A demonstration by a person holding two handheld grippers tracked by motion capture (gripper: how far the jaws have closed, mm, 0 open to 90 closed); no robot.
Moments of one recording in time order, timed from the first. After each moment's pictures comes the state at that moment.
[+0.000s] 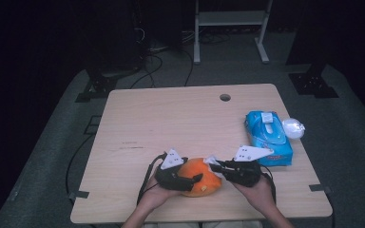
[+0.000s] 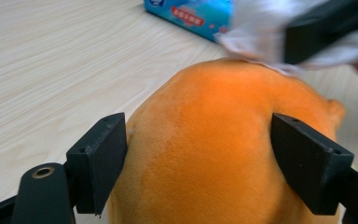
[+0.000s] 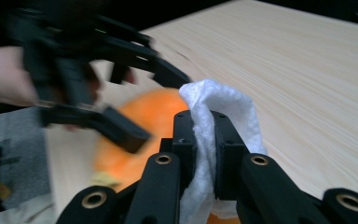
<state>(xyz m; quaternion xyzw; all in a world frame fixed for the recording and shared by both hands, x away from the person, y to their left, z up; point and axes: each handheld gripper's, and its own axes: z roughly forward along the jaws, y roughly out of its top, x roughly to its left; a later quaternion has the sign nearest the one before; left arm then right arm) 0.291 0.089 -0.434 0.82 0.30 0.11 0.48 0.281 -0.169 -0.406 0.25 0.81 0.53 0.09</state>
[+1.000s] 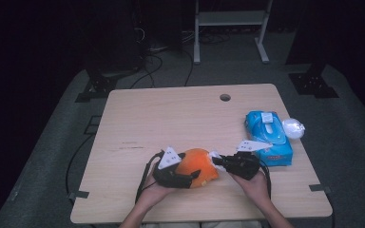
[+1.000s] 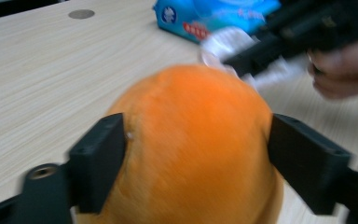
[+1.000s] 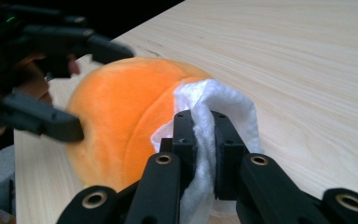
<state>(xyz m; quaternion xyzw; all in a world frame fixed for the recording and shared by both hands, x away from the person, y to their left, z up) 0.299 0.095 -0.426 0.80 0.30 0.13 0.50 0.315 -0.181 -0.438 0.34 0.77 0.54 0.05</state>
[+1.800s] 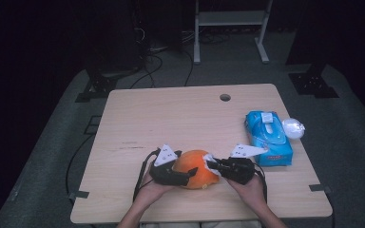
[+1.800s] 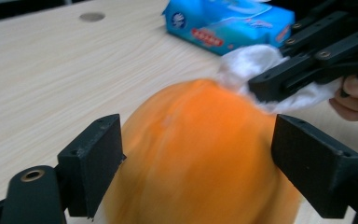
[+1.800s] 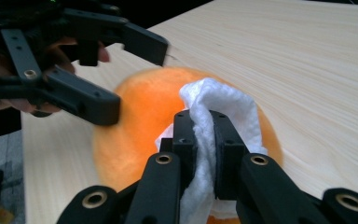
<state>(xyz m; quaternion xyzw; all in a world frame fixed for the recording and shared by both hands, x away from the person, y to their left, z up) 0.299 0.101 -0.430 0.81 0.30 0.12 0.49 0.305 -0.170 -0.438 0.32 0.78 0.54 0.07</state>
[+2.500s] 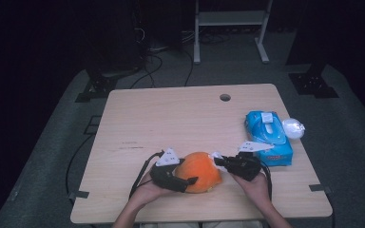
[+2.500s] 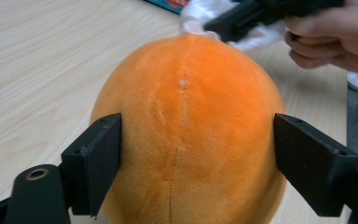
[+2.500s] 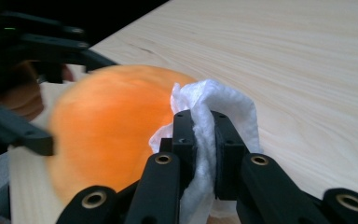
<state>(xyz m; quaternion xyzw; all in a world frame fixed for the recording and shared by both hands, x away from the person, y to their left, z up) 0.297 0.101 -0.432 0.85 0.25 0.07 0.46 0.318 -0.189 -0.448 0.37 0.76 0.53 0.05</state>
